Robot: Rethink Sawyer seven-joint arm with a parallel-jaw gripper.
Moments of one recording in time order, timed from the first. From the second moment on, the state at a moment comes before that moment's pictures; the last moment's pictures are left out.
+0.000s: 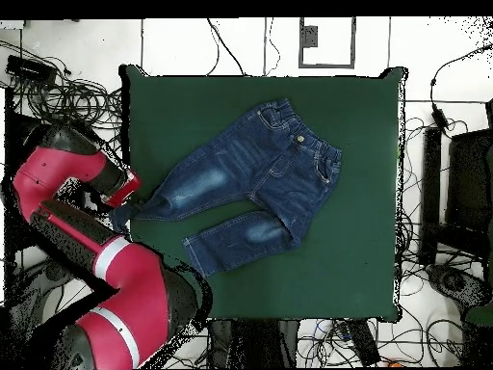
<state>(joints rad) 0.19 -0.21 0.99 1.17 2.40 -1.86 2.13</state>
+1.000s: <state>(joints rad) 0.21 -0.16 1.02 1.10 2.40 -1.98 2.13</state>
